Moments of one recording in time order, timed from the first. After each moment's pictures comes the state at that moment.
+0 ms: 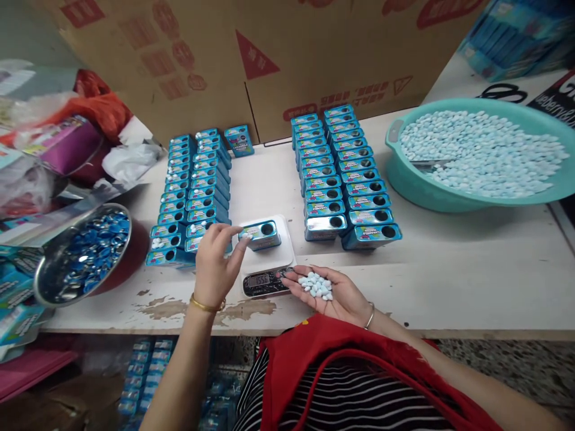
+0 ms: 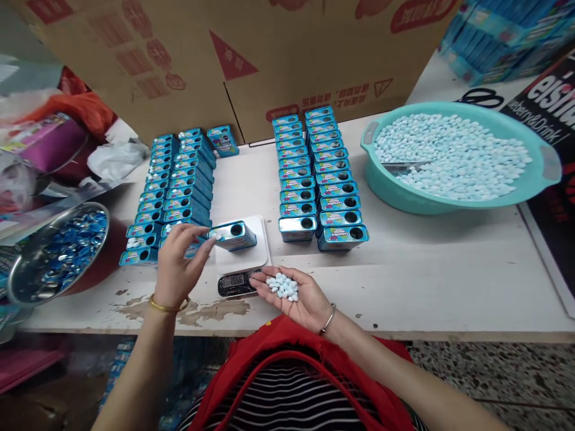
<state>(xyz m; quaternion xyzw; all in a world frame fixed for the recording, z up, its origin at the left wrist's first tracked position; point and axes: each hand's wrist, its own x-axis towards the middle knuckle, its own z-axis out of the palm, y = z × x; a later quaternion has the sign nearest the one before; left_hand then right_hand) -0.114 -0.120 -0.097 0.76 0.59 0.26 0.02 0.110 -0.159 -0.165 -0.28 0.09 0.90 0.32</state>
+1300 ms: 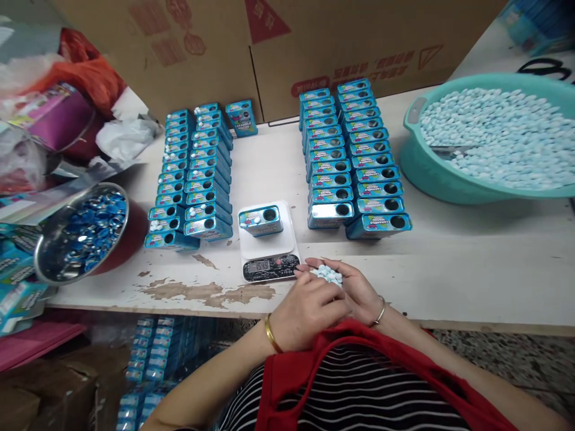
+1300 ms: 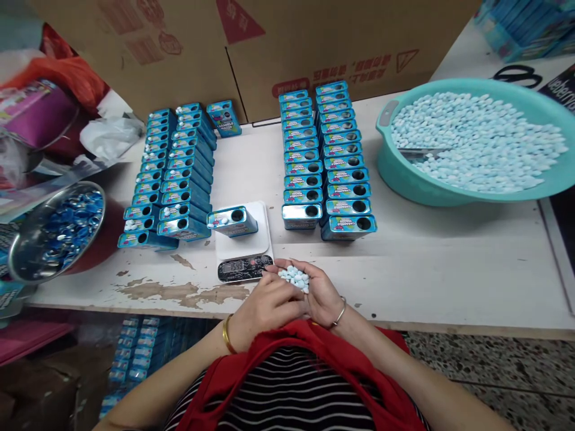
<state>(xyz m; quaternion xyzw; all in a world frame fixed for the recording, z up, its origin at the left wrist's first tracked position) -0.010 -0.193 -0.150 0.91 0.31 0.23 0.17 0.128 -0.168 -0.178 -0.36 0.09 0.88 0.30</state>
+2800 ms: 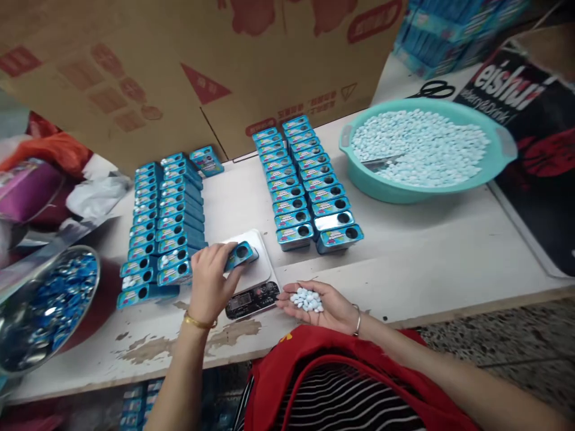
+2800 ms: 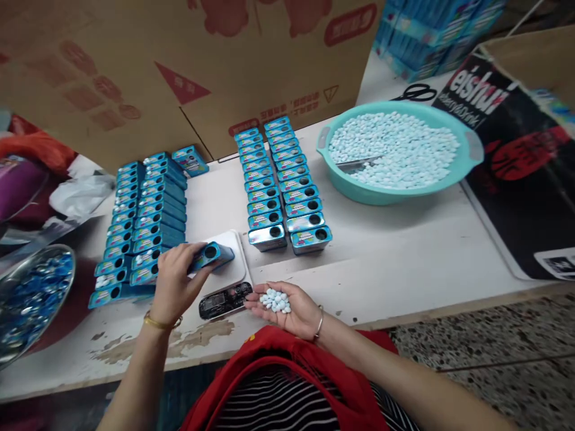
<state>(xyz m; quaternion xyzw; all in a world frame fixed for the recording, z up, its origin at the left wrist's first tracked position) -0.090 -0.100 -0.107 0.83 0.53 0.15 -0.02 0.131 -0.158 -0.181 -0.30 0.11 0.90 0.30</state>
